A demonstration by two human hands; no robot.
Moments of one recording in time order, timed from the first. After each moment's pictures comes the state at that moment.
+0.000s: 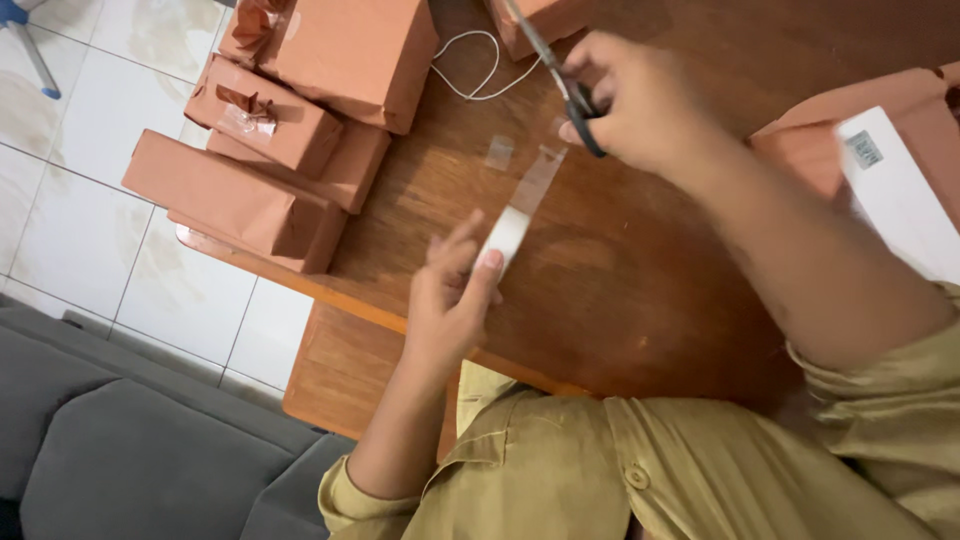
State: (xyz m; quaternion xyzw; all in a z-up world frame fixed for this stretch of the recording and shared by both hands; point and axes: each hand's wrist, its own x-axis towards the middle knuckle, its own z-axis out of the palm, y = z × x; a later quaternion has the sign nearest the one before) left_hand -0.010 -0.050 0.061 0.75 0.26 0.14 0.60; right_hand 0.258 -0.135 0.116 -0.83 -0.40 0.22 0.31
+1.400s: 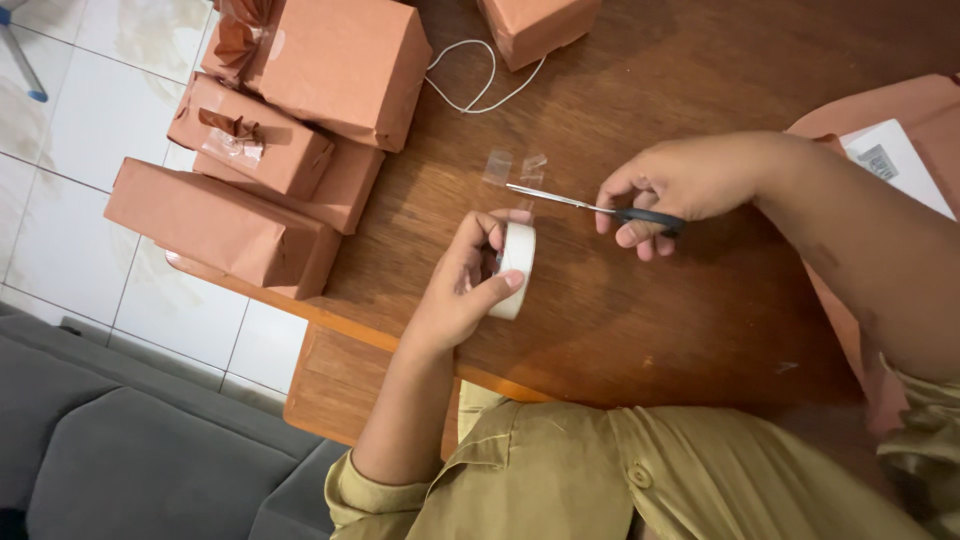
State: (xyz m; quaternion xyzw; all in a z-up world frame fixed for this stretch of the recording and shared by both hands) left_hand 0.025 -0.026 0.027 0.53 0.10 0.09 0.84; right_hand 0.294 -0.159 0.105 -0.66 -0.32 0.67 0.05
